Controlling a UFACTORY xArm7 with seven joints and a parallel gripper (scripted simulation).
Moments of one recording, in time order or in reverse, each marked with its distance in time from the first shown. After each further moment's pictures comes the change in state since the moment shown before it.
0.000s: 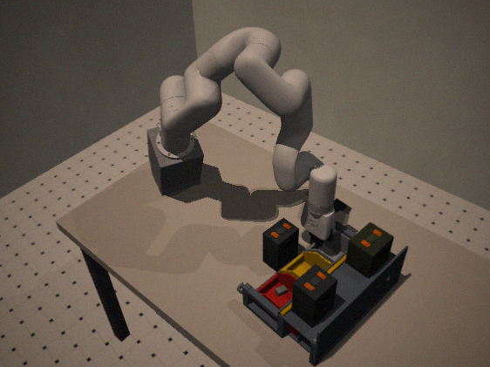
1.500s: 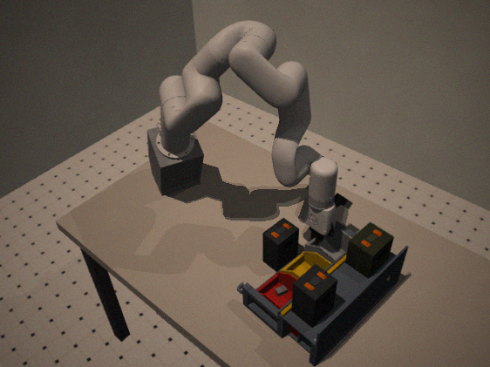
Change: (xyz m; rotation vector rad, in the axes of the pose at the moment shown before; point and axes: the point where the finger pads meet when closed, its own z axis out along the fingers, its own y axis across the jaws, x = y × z) arm 0.000 0.000 -0.022 0.001 0.001 0.000
